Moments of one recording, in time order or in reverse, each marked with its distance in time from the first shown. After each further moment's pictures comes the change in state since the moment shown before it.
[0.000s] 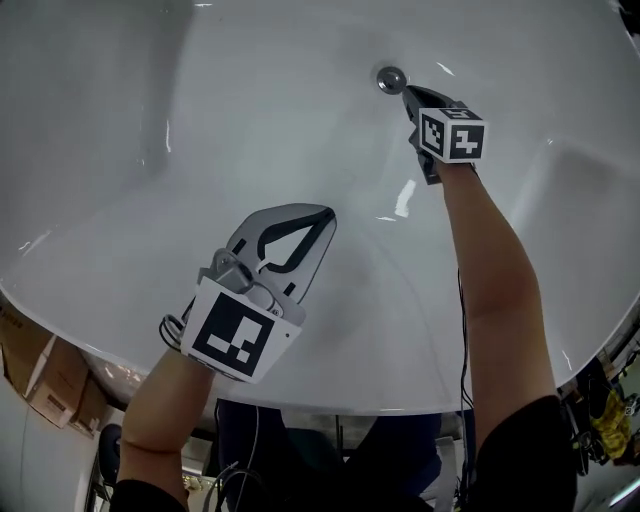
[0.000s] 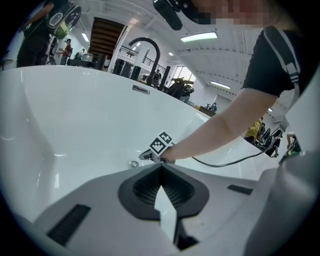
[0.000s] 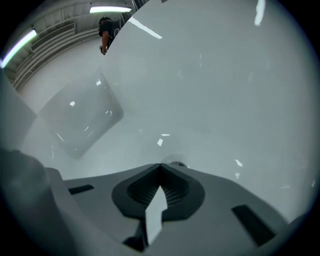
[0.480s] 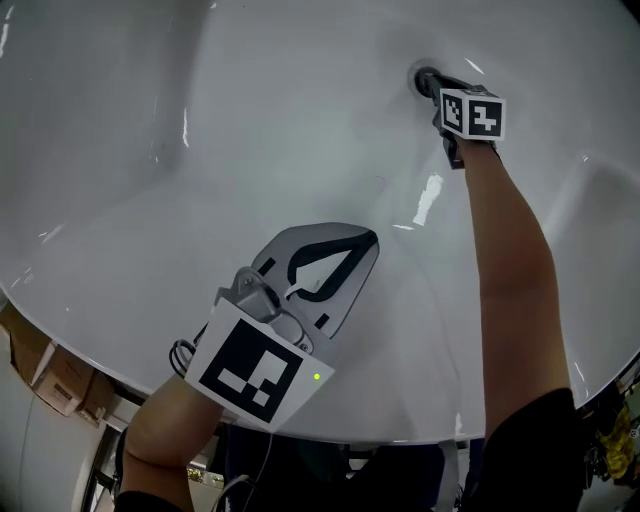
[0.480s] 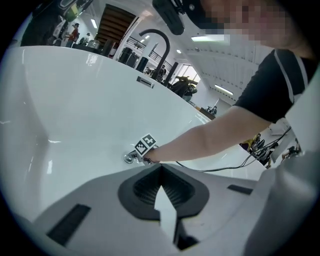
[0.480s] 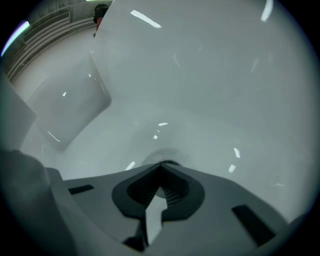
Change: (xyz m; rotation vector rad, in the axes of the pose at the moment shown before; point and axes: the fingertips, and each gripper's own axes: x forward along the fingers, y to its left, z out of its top) left arm -0.003 -0.008 -0.003 -0.127 0.081 -0.087; right arm 0.061 -0.025 -0.015 -0.007 0.094 -0.072
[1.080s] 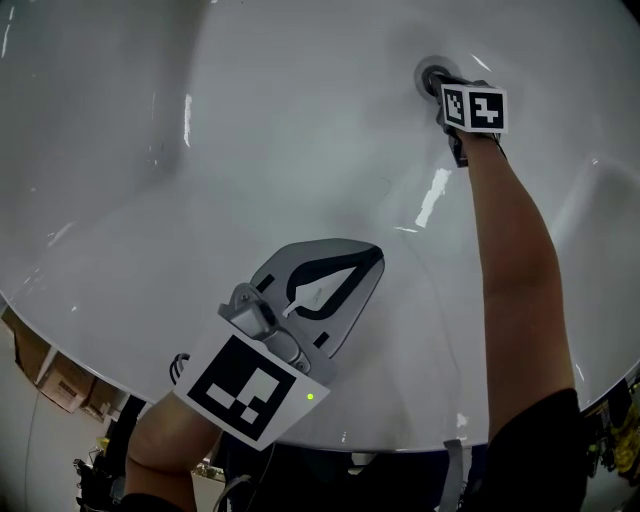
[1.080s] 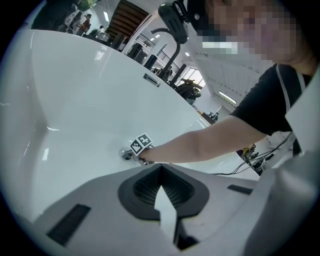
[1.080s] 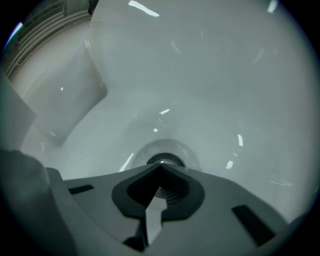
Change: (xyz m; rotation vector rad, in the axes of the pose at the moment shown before) left arm 0.017 0.025 -0.007 -0.134 -0.004 -0.031; right arm 0.054 -0.008 -0.022 -0.005 0.122 0.014
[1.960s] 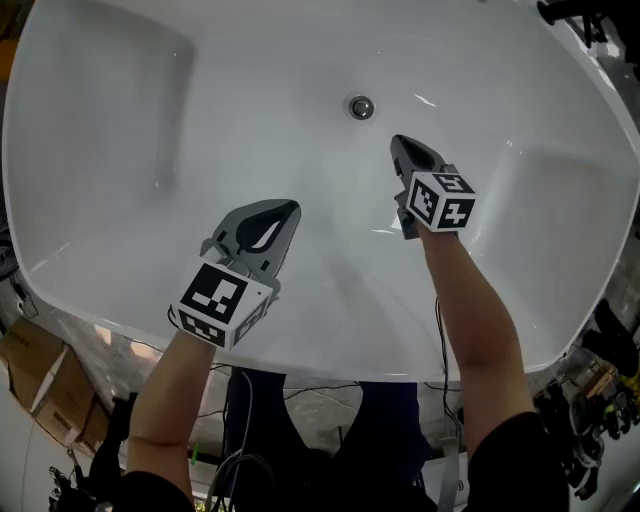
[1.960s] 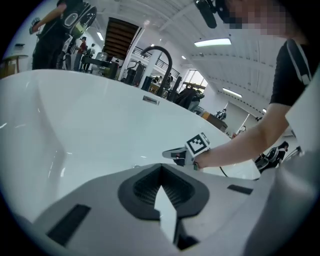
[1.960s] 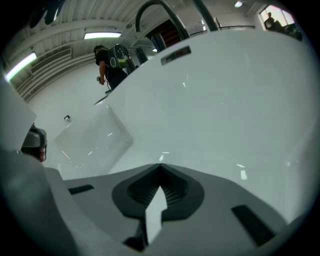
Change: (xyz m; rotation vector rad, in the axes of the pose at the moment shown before) left arm -0.045 -0.017 0.017 0.081 -0.116 0.201; right arm -0.257 0.070 -0.002 0.173 -0.417 0.064
